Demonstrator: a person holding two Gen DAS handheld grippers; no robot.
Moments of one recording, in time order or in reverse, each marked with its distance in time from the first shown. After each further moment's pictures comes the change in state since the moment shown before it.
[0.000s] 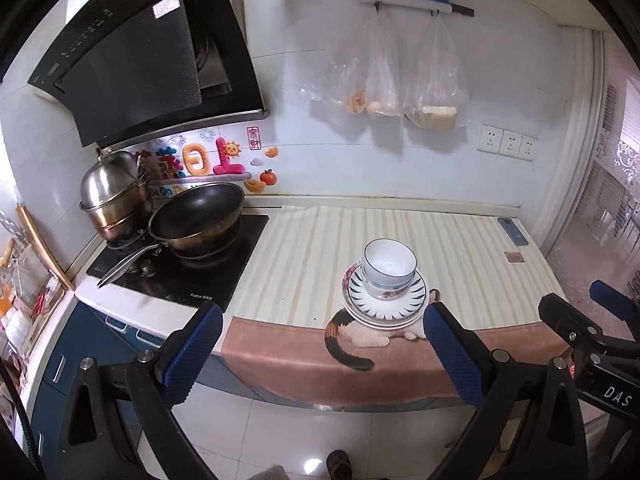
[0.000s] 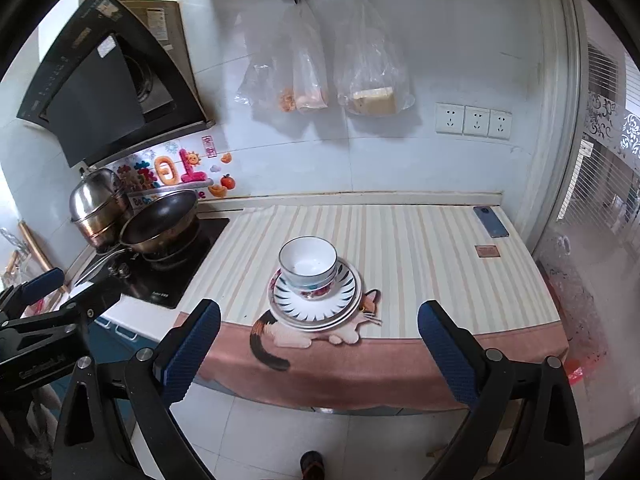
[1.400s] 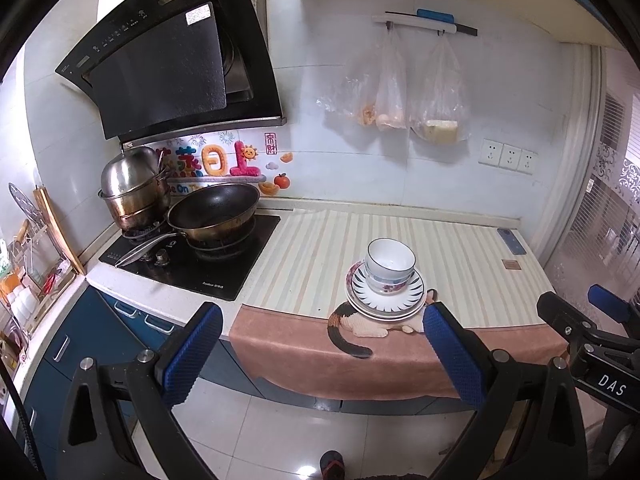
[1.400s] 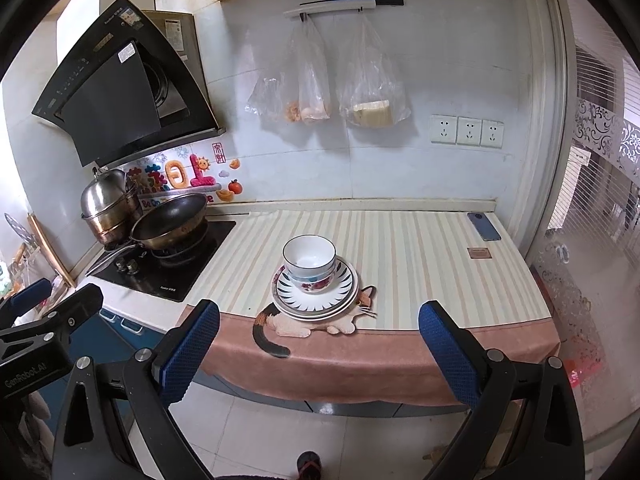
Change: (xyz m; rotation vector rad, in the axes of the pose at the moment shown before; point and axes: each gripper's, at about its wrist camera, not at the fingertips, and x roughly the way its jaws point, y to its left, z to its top) left arm -0.044 0.004 -0.031 -0.044 -0.048 0.020; right arm -0.047 0.001 -0.027 -0.010 -0.028 0.003
